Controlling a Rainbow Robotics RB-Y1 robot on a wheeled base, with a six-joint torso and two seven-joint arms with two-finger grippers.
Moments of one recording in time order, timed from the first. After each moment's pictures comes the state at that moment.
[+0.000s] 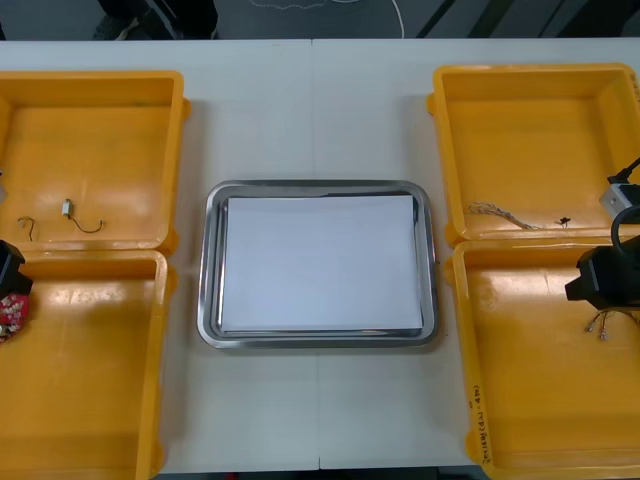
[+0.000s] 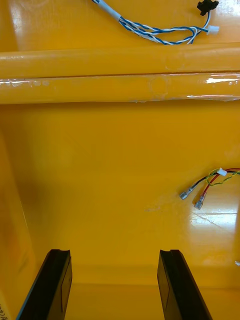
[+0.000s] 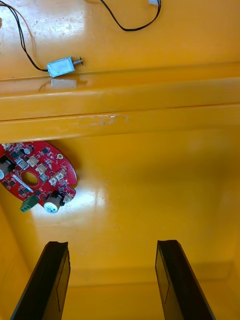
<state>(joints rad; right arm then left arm) -0.18 -0.73 -0.17 -2.20 -0.86 1.92 1.19 -0.17 0.84 0.26 -2.05 0.87 1.91 -1.38</state>
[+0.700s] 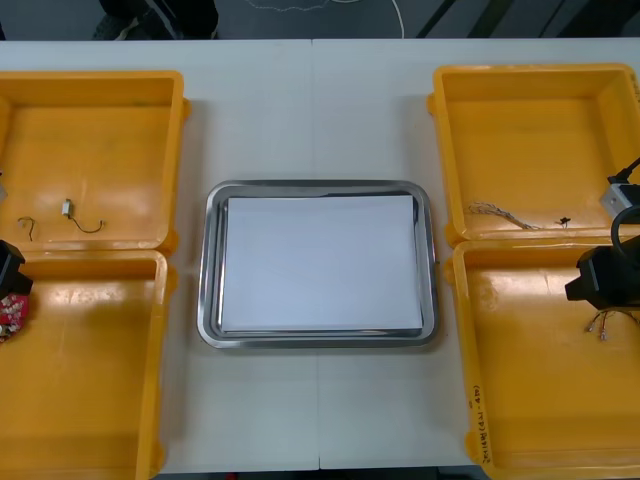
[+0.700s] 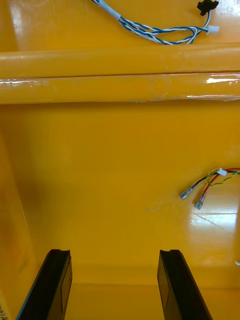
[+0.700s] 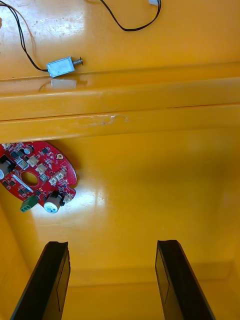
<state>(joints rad) -0.18 -0.73 -0.17 -2.20 -0.86 1.92 1.19 -0.17 0.84 0.26 -2.05 0.87 1.91 -1.38</state>
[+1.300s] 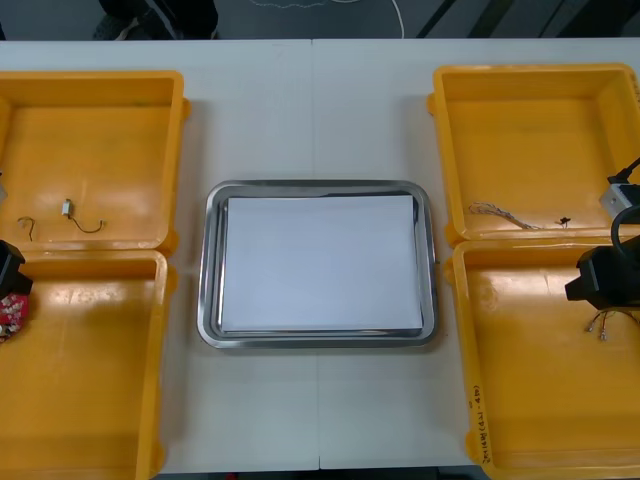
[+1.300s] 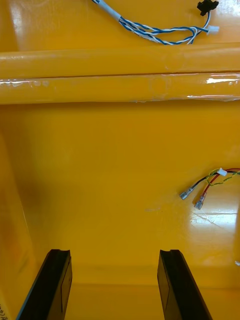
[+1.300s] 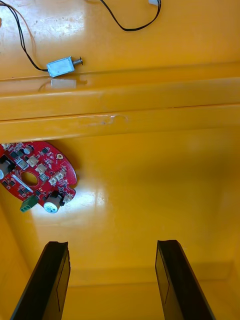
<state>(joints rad) -0.18 -0.73 -0.17 -2.20 -0.86 1.92 1.19 -0.17 0.84 0.26 -2.05 0.87 1.91 -1.38</state>
